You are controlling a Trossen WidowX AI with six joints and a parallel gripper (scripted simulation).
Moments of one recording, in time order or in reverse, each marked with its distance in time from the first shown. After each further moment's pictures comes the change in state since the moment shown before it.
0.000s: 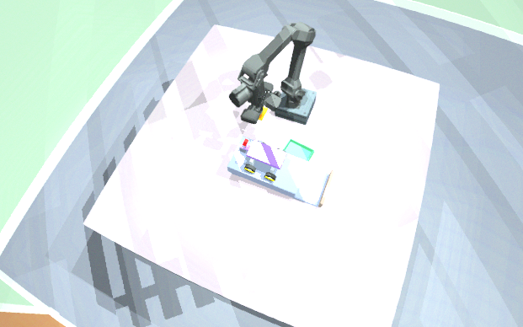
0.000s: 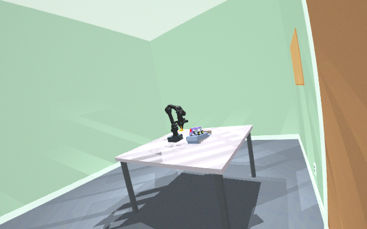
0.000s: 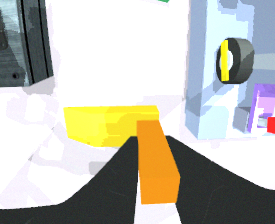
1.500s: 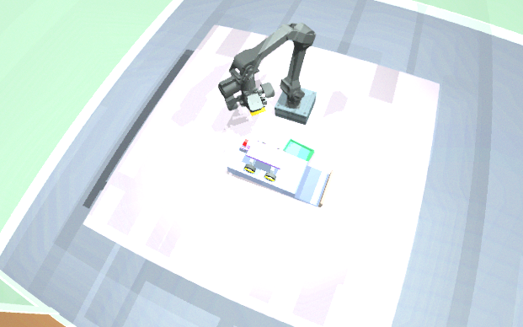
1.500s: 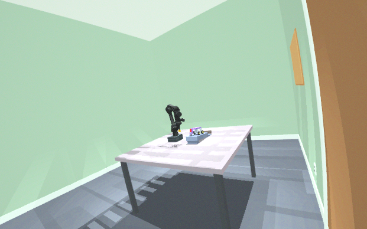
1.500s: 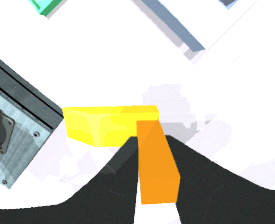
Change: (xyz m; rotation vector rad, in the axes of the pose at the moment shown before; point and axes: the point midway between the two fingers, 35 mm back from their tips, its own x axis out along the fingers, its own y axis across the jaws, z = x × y) arm -0.002 0.013 -0.039 0.825 0.000 0.005
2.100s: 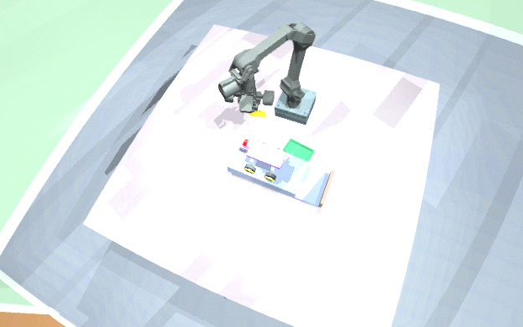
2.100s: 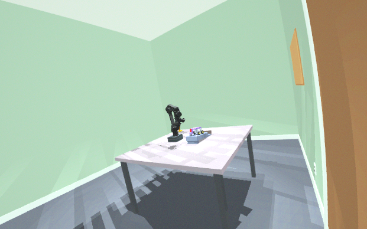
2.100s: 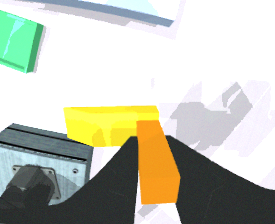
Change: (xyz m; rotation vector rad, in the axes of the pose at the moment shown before) arm 0.000 0.000 0.000 0.520 0.000 0.001
